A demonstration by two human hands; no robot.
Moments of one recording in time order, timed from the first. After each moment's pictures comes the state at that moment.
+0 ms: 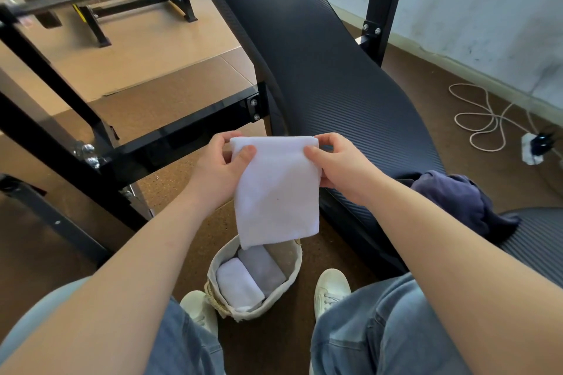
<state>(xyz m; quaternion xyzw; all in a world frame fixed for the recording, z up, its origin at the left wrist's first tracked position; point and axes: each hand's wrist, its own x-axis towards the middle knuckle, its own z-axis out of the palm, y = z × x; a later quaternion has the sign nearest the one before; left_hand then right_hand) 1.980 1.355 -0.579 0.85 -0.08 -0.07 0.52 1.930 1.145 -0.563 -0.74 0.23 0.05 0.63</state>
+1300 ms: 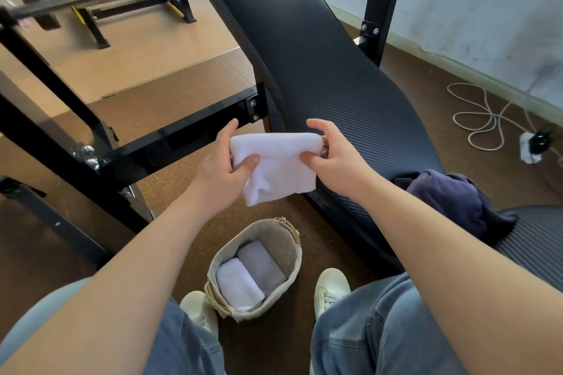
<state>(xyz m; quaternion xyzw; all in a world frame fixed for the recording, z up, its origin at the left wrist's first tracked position) 1.978 1.360 -0.580 0.87 -0.17 -0.05 0.45 1.922 1.146 -0.562 -0.86 0.12 -0.02 0.49</state>
